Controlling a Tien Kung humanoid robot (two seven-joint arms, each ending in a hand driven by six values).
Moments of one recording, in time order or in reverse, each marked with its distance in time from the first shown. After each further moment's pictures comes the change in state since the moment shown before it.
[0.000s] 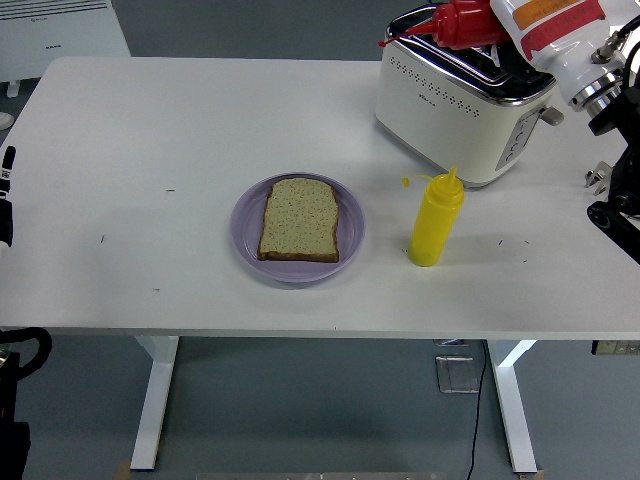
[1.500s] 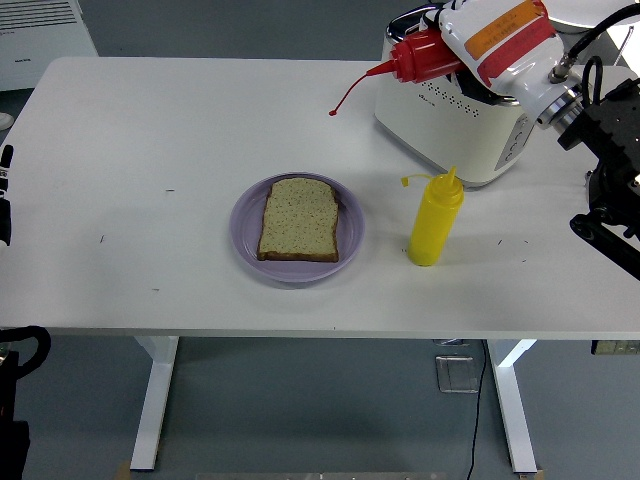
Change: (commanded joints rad) left arm -0.003 -0.001 -0.001 0.001 0.001 0.000 0.000; right arm 0.033 0.006 -0.077 0.035 0.009 -0.009 0.015
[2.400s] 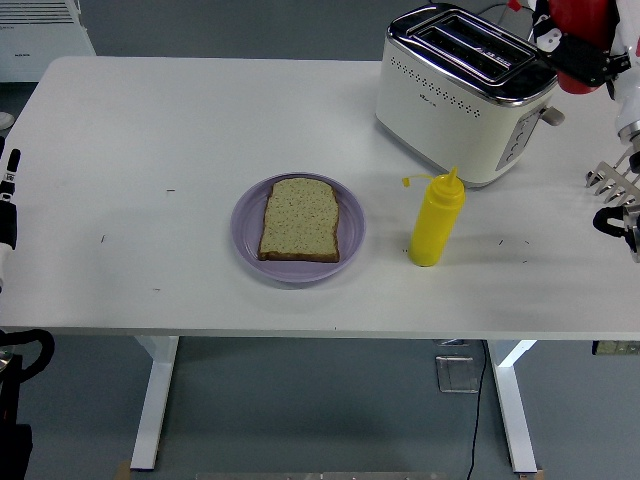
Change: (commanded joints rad) left arm 0.011 -0.002 0.010 0.001 0.000 0.001 -0.001; right arm -0.376 0.091 0.459 0.058 1.062 -0.169 0.184
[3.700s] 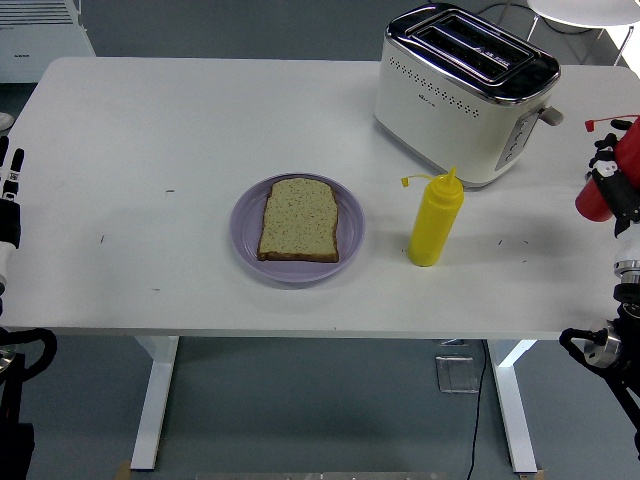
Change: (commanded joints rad) left arm -0.006 0.000 0.007 0.003 0.000 0.000 0.000; right arm -0.275 0.135 -0.064 -0.265 0.530 -0.138 0.627
